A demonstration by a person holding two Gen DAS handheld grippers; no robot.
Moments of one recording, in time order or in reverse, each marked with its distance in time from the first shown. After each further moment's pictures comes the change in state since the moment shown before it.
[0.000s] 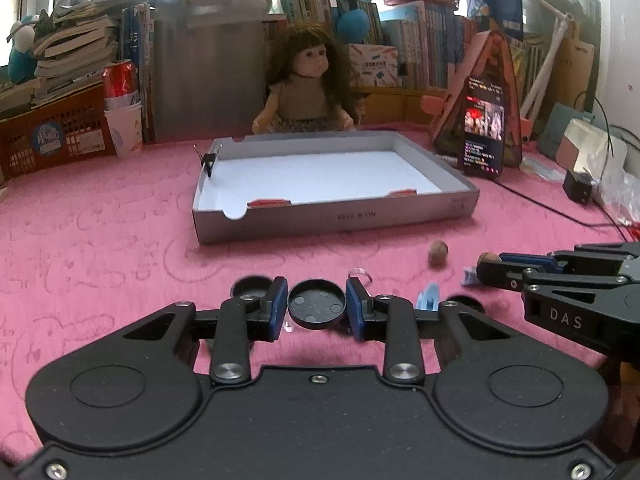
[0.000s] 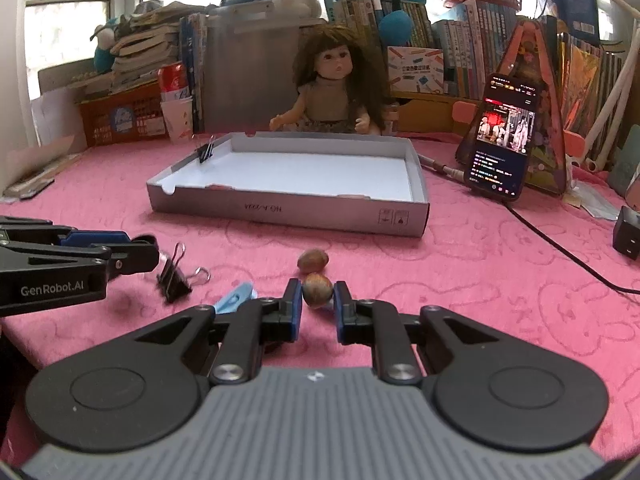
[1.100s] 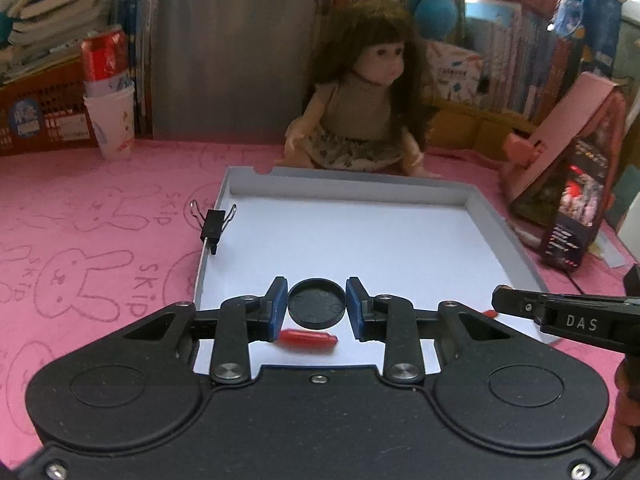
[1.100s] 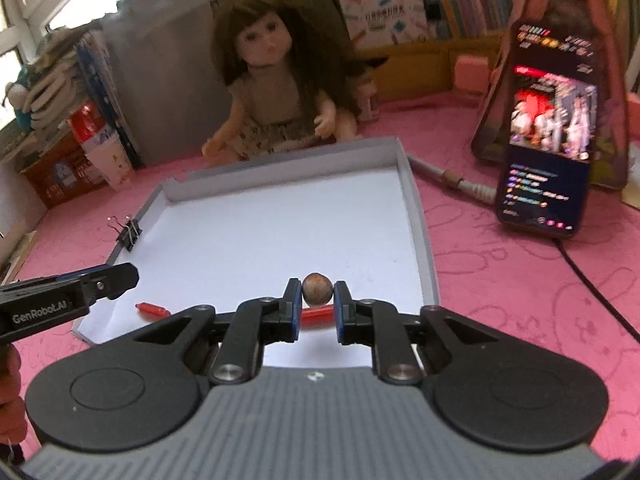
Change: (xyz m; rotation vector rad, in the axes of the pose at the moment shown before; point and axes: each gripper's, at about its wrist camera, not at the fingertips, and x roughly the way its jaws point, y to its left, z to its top) left arm 0.150 0.054 0.130 -0.148 0.155 0.037; right arm 0.142 -0.061 0.114 0.247 0.225 0.042
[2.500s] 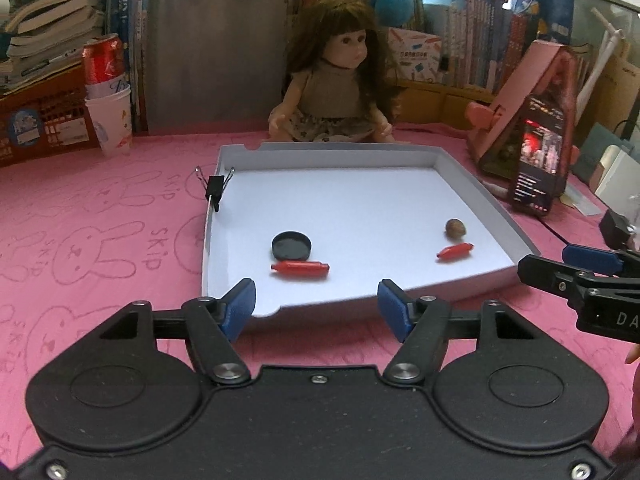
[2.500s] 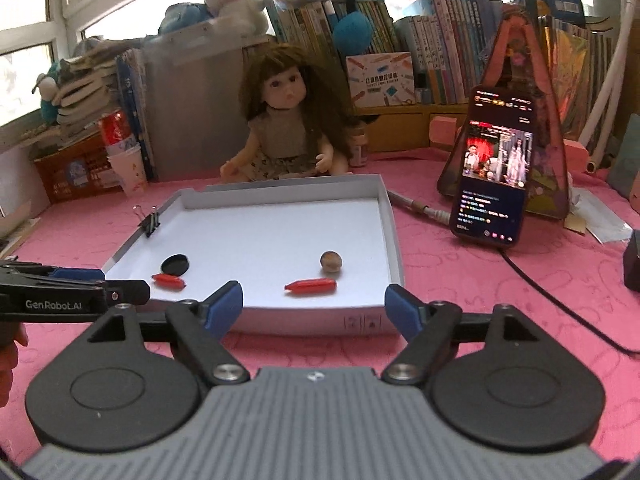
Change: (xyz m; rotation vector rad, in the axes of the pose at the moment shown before) left arm -0.059 0.000 -0.056 0.091 -0.034 -0.050; right arm -0.077 0.015 -0.068 -0.112 -0.229 -0.066
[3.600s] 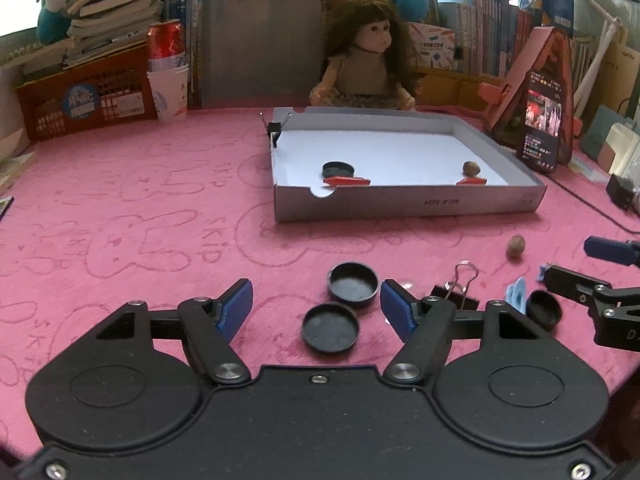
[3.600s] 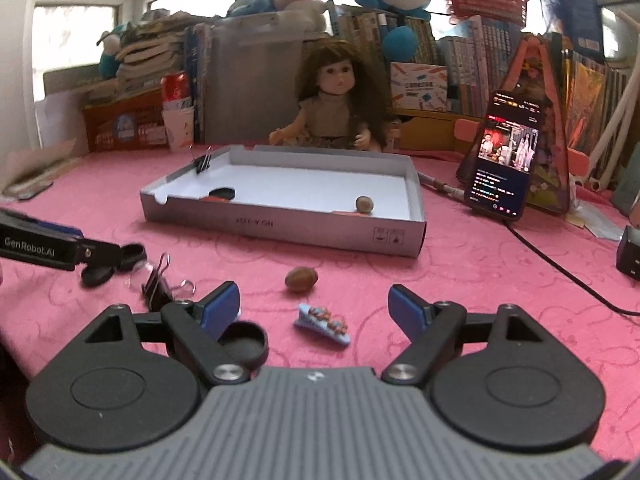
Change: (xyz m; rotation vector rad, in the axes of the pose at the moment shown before) left arm -0.055 0.016 -0.089 -0.005 -0.028 0.097; right arm -0.046 0.017 -0.080 -0.182 -0.053 0.048
